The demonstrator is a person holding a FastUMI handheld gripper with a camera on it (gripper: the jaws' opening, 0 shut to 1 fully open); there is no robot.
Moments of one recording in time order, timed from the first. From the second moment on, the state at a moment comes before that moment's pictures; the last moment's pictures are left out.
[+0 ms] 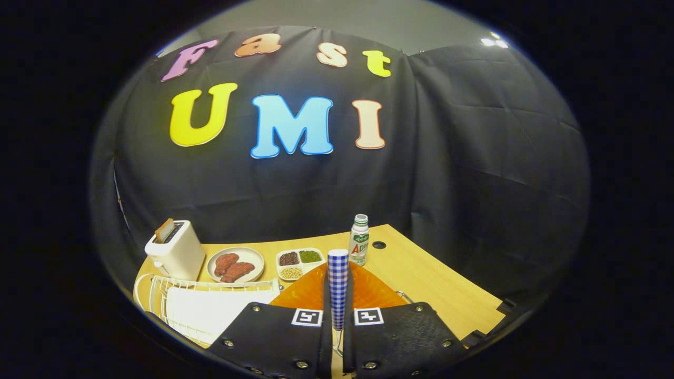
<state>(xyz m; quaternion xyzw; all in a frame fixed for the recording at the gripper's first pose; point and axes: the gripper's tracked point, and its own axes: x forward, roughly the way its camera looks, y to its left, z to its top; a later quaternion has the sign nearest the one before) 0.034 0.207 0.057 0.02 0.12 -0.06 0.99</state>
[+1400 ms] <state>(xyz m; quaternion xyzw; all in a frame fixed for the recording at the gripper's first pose) -0.093 0.358 -0.079 -0.02 0.23 0.11 0.97</state>
